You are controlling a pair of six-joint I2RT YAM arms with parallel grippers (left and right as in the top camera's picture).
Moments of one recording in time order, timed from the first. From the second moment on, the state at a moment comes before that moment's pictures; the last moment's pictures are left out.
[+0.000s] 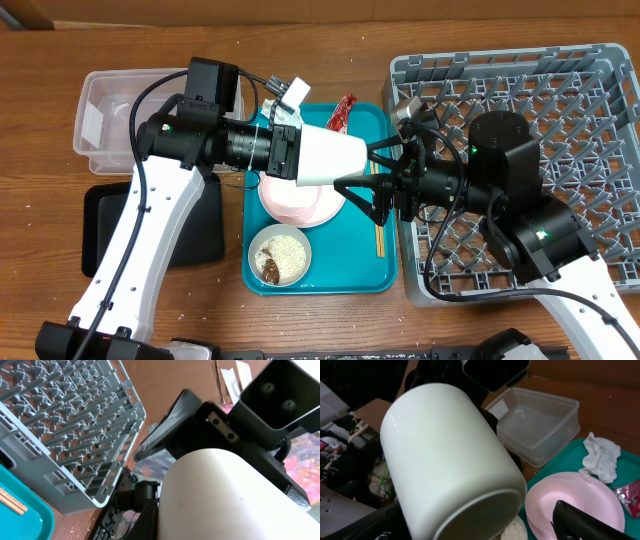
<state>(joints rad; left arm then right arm) -0.22 1.52 1.43 -0.95 1.34 -0.17 0.43 1.12 1.13 -0.42 -0.75 0.23</state>
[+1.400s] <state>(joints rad) -0.26 1.52 1.43 -0.93 1.36 -0.18 0.44 0.98 1.13 -0.55 -0.73 0.23</state>
